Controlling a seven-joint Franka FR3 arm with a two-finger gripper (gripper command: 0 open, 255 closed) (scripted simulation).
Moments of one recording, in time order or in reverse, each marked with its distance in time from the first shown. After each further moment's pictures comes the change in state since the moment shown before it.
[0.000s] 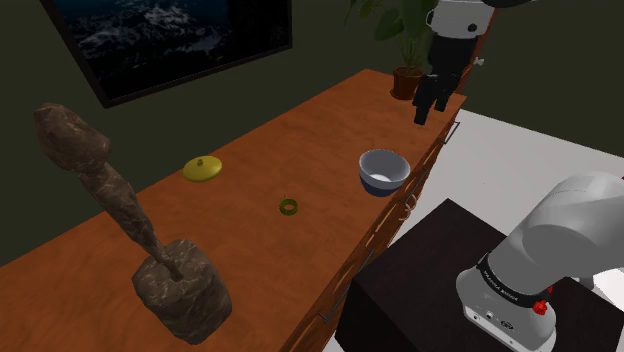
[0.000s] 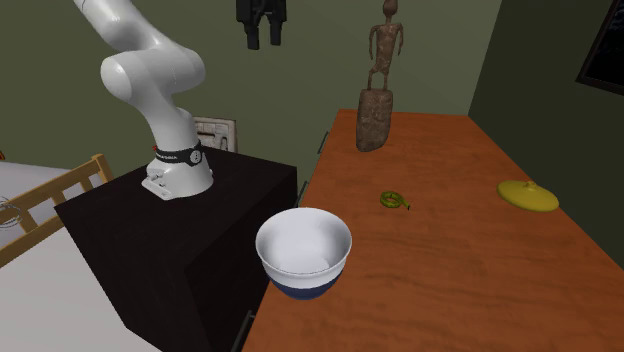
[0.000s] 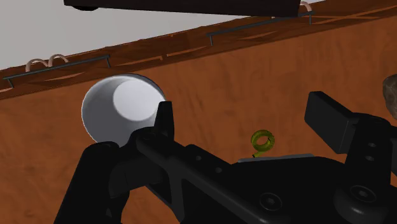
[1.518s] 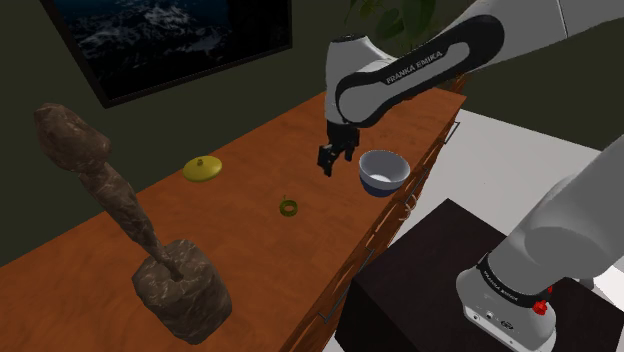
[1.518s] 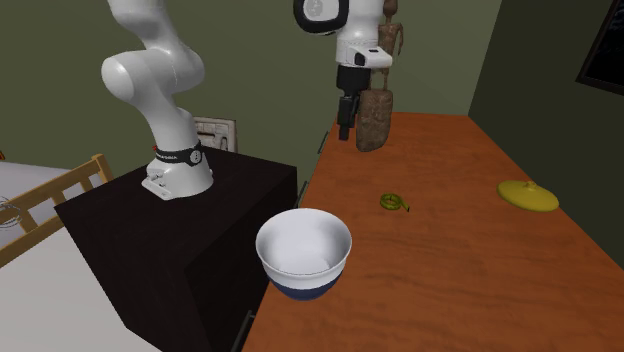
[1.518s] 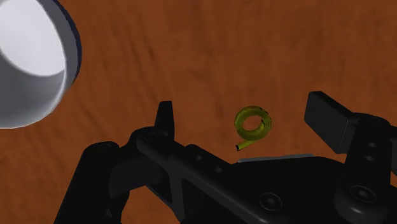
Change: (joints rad) arm 0.042 0.662 0.200 0.047 -0.039 0.634 0.202
